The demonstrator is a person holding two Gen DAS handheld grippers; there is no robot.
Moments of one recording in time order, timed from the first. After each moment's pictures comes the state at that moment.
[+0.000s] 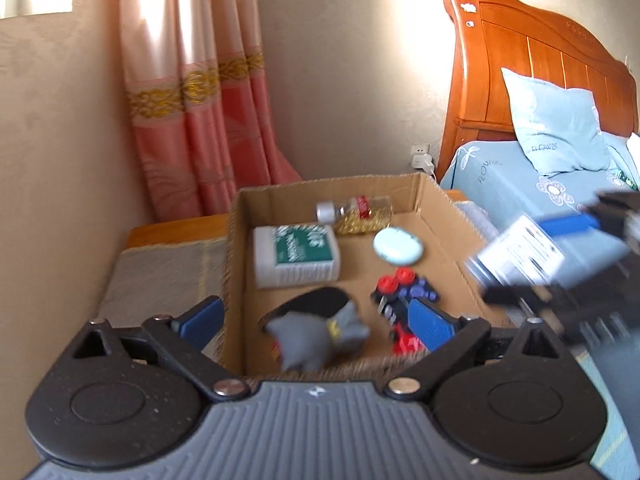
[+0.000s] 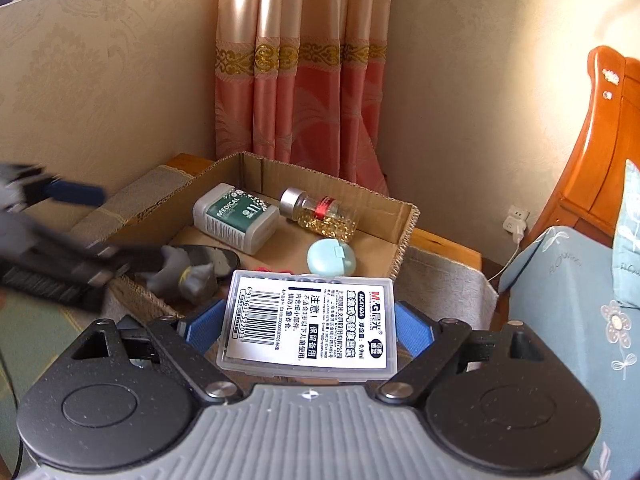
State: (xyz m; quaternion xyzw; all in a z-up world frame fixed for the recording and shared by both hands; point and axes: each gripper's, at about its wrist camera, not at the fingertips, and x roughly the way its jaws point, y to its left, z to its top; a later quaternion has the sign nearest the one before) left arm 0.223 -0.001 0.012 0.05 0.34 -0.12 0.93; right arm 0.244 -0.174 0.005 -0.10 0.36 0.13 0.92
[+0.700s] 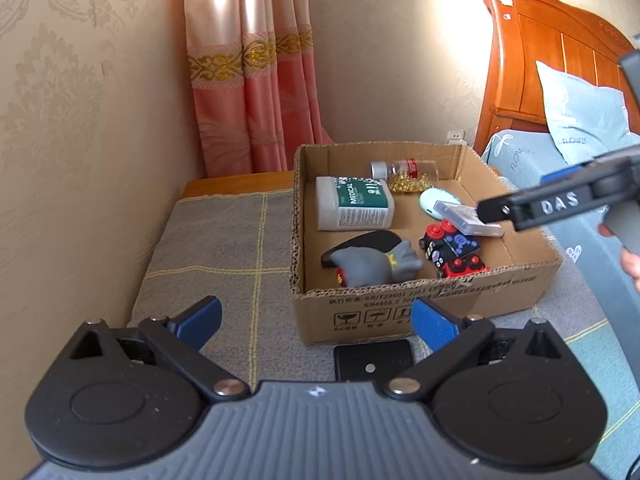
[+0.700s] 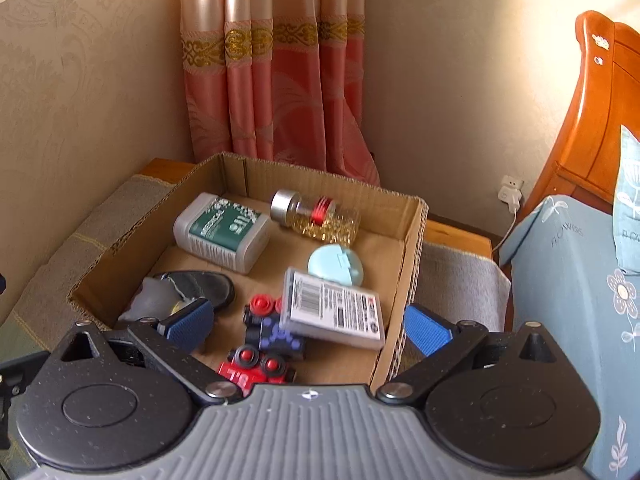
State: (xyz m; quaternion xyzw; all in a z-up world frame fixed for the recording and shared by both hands) left arm 0.188 0.039 0.000 0.04 0.36 -0.07 0.93; right arm 0.278 -0.151 -0.001 -0.07 0.39 0.09 0.91
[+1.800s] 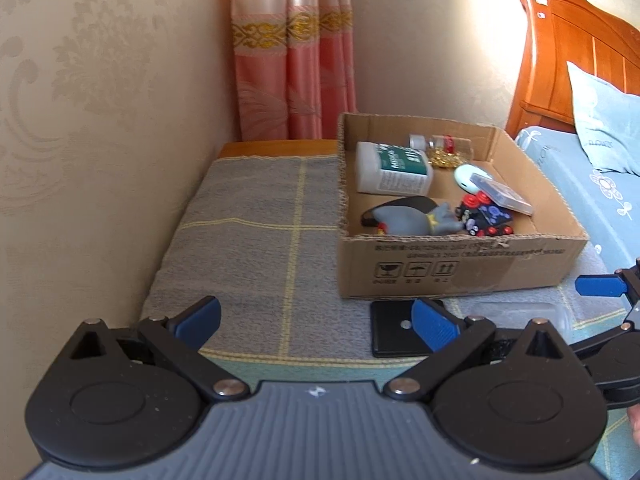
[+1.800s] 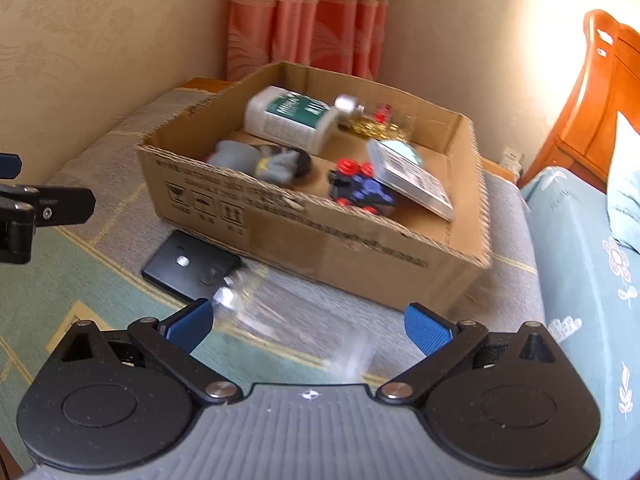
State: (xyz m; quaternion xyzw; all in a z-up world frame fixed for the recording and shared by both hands) left arm 0.170 0.060 -0.014 0.02 0.39 -0.03 0.92; right arm 0.186 -0.094 -0.064 -0.11 0.42 0.06 0.90
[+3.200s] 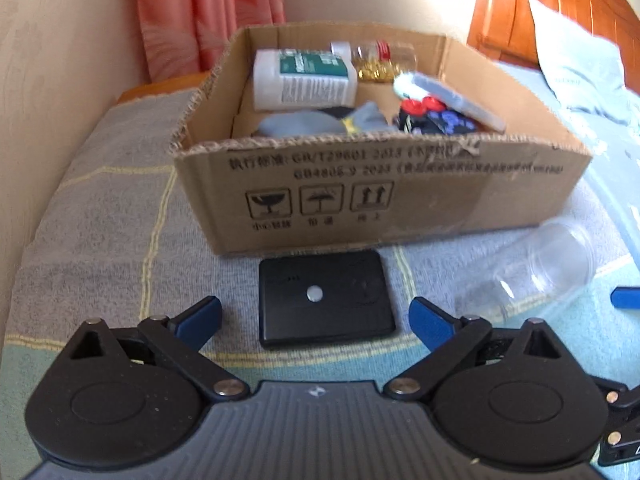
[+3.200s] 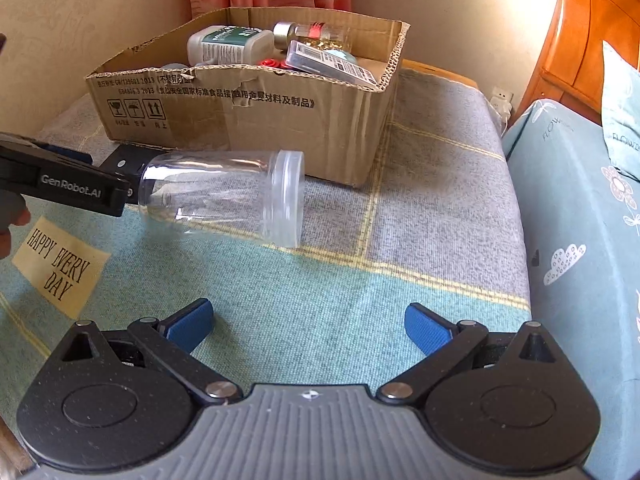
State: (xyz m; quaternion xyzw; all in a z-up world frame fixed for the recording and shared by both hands) left arm 0.204 0.000 -0.093 0.04 0.44 -0.10 0.89; right arm 0.146 -0.174 -0.104 -0.06 0.46 0.07 0.88
